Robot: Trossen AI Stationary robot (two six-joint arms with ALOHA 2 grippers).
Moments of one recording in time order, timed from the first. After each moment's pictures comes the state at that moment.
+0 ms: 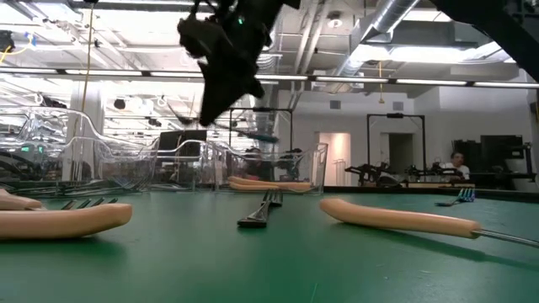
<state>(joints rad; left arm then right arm) -0.49 0.47 0.74 -0.19 -0.64 -0.56 0.04 2.31 2.19 -0.95 0.08 0.24</state>
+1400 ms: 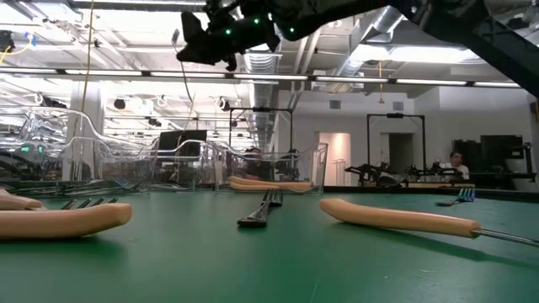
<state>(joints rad) -0.49 0.44 0.74 0.13 -0.83 -0.25 -0.26 2.31 2.19 0.04 0.03 -0.06</state>
